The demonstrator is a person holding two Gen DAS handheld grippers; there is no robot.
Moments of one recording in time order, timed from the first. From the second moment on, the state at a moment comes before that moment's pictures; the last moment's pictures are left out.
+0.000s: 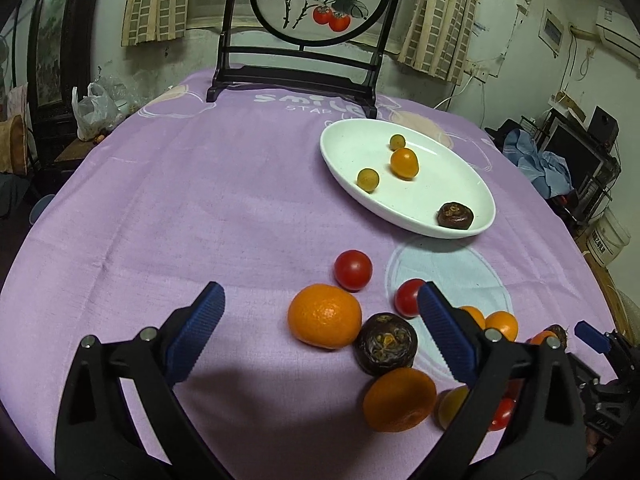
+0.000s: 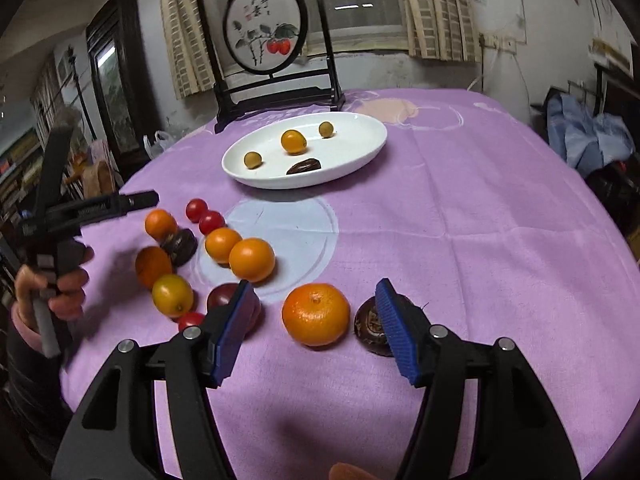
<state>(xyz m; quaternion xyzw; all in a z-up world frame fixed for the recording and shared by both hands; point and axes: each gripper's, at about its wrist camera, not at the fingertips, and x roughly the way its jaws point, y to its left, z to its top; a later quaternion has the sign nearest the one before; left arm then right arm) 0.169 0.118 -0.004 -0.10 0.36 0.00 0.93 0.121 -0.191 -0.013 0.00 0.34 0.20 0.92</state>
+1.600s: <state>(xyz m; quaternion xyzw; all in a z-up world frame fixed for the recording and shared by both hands) 0.145 0.107 -0.041 -0.19 0.43 -0.13 0.87 0.101 -0.179 -0.006 -0.06 0.36 0.20 0.91</state>
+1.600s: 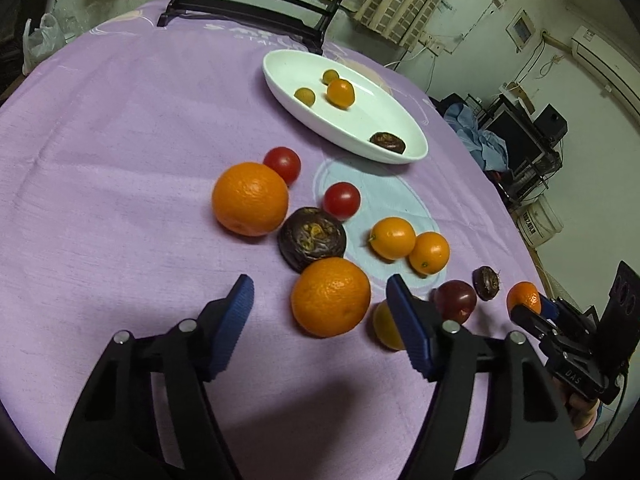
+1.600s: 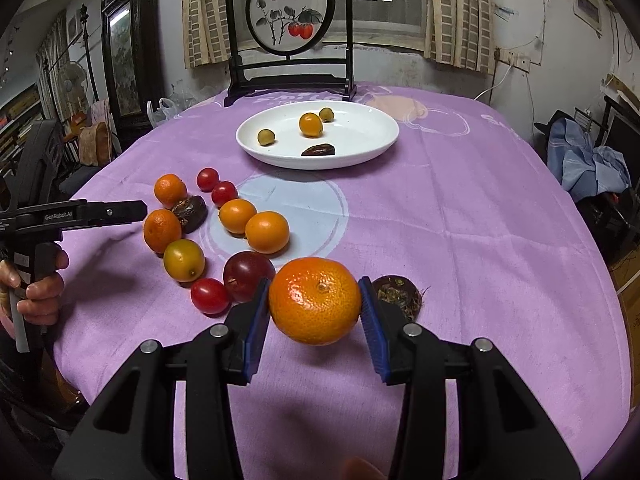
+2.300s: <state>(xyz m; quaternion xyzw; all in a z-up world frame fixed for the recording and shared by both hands) 0.152 0.072 -0.046 -0.11 0.45 -0.06 0.88 0.092 -0.185 -0.016 -0.04 0.36 0.23 0.90</state>
